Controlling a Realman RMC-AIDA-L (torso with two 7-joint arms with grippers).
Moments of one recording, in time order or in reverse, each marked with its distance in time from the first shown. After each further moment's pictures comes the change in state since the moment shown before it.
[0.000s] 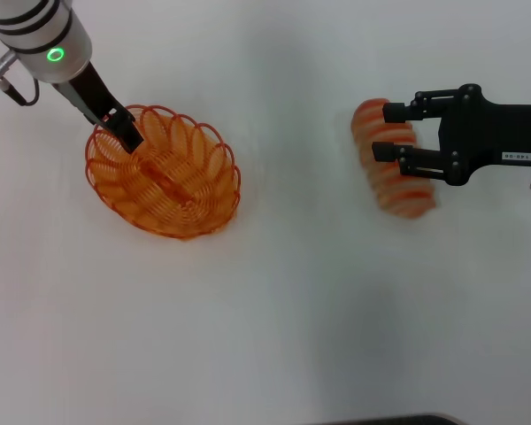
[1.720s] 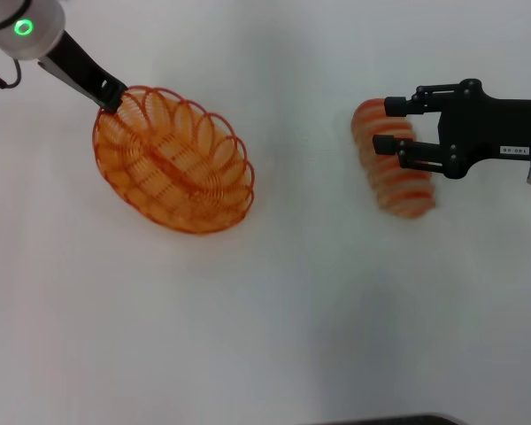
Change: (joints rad) left arm 0.113 -0.017 -0.154 0.273 -0.005 0.132 0.023; right arm 0.007 -0.003 0.000 0.012 0.003 0.032 -0.002
